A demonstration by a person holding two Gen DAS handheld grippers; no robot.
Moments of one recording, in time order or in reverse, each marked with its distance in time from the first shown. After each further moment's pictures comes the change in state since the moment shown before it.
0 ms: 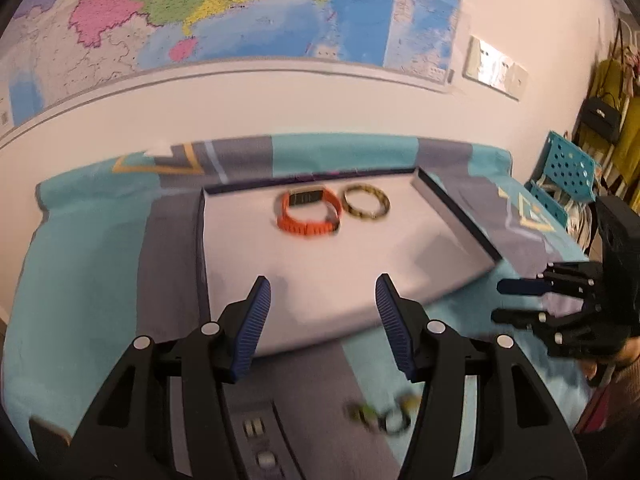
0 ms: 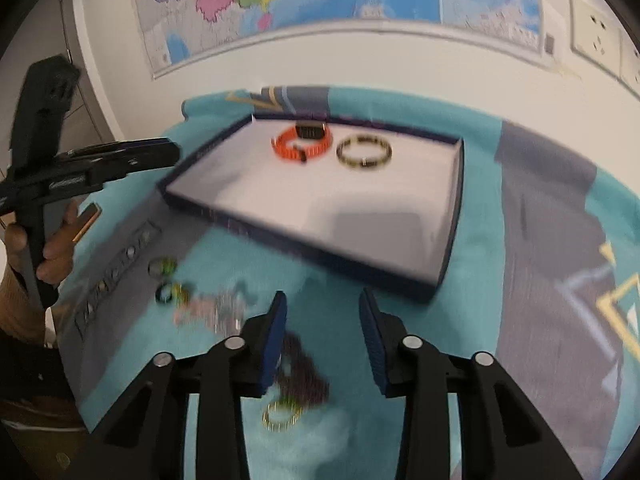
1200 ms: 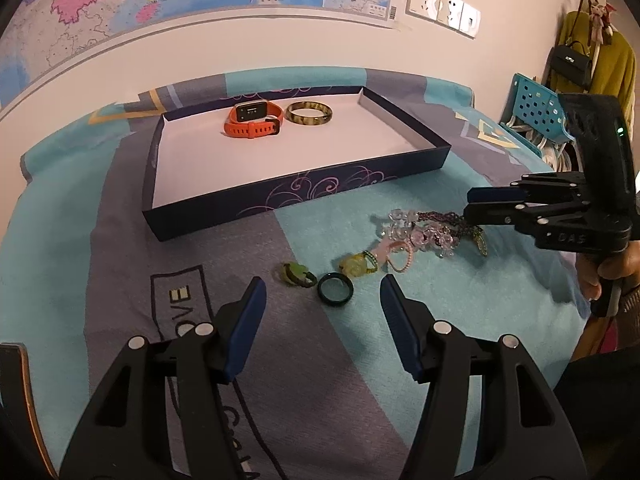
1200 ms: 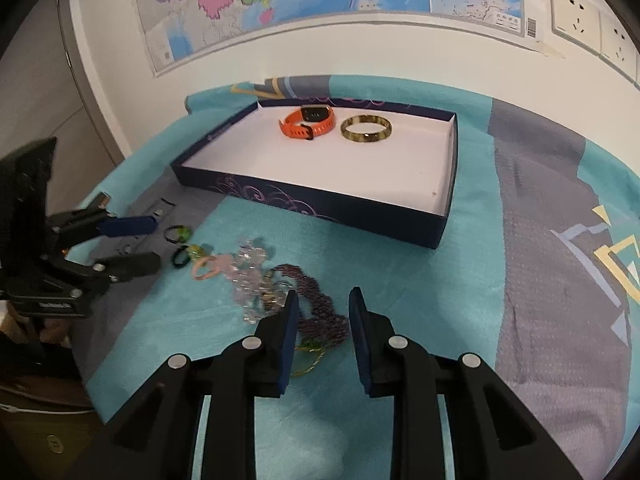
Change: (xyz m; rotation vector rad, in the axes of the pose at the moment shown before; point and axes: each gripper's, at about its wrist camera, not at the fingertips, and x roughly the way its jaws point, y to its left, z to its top) left arm -0.013 -0.038 -0.084 0.084 0.098 -0.062; right arm -0.015 0.018 -0.031 0.025 -0.015 0.009
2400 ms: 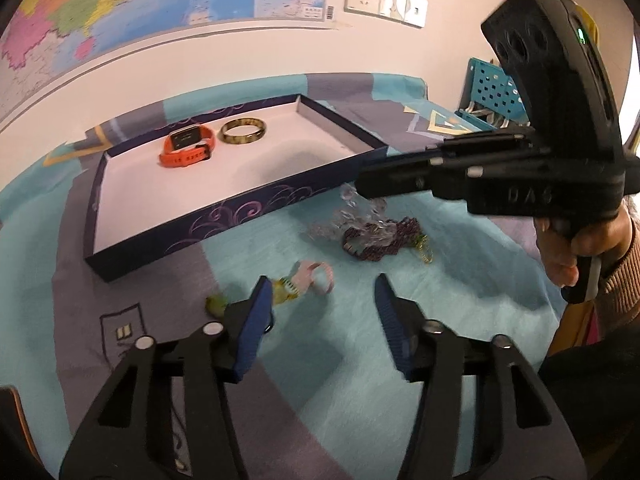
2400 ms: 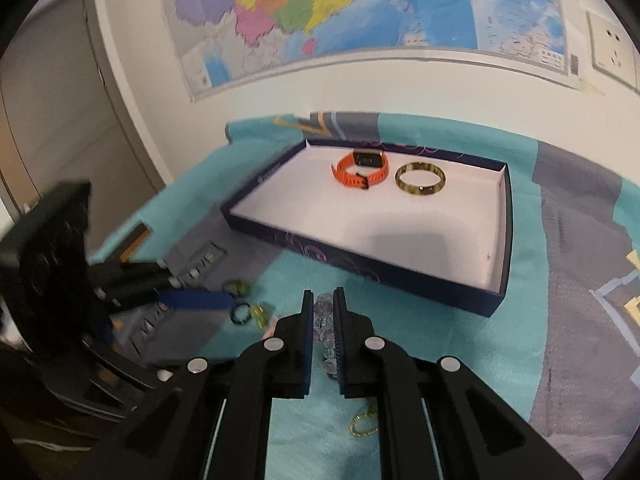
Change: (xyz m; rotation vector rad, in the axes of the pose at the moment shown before) left arm 0.007 -0.045 0.014 0.126 -0.015 -0.108; right arm 0.000 0.022 0.038 -0.007 -0.098 0.140
